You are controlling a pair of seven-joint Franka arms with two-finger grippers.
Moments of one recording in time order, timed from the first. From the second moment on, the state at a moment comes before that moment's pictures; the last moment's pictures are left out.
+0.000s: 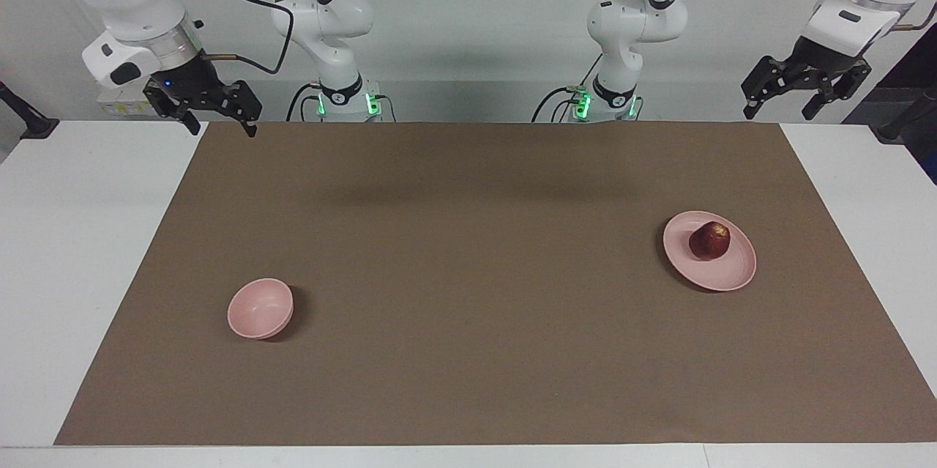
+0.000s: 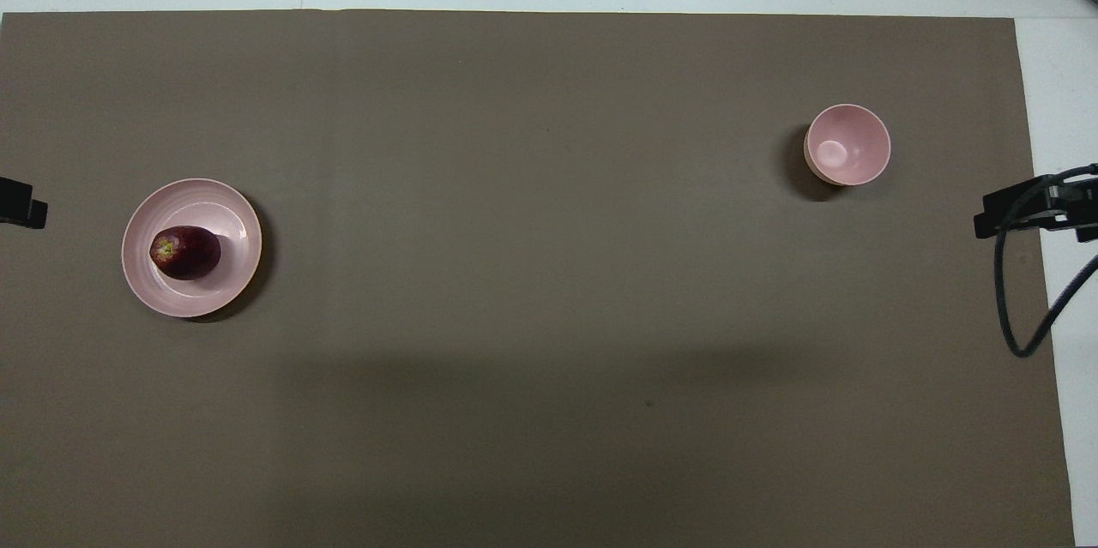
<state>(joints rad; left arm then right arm) -0.02 0.02 0.01 -1.39 0.02 1.41 0.09 0.06 0.03 -0.12 -1.50 0.00 1.46 -0.01</state>
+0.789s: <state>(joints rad) -0.02 0.00 0.01 -1.43 0.02 1.45 0.09 0.06 0.03 -0.12 -1.50 0.00 1.46 -0.01</state>
